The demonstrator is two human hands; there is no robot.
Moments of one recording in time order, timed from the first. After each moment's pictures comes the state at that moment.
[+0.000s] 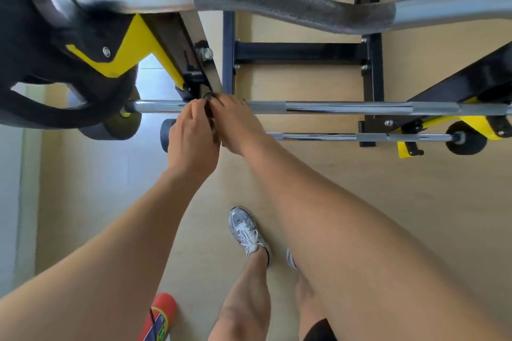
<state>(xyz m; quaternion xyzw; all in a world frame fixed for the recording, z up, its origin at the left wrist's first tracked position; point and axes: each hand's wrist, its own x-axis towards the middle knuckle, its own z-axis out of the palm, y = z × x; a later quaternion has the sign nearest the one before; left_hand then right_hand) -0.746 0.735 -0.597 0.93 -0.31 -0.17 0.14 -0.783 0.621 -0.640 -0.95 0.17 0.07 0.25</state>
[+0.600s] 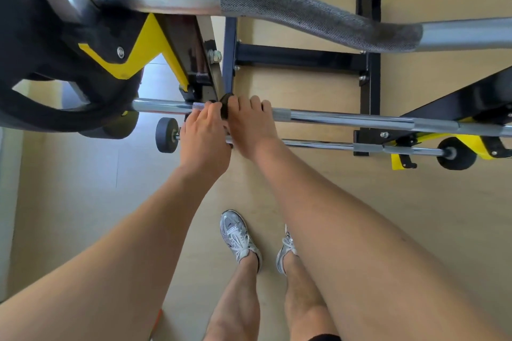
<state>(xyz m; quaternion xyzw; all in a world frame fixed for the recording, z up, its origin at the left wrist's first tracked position) -0.742 0.719 -0.611 0.92 -0.31 -0.18 0.14 -0.790 0.612 -0.646 -0.97 0.20 0.11 0.09</state>
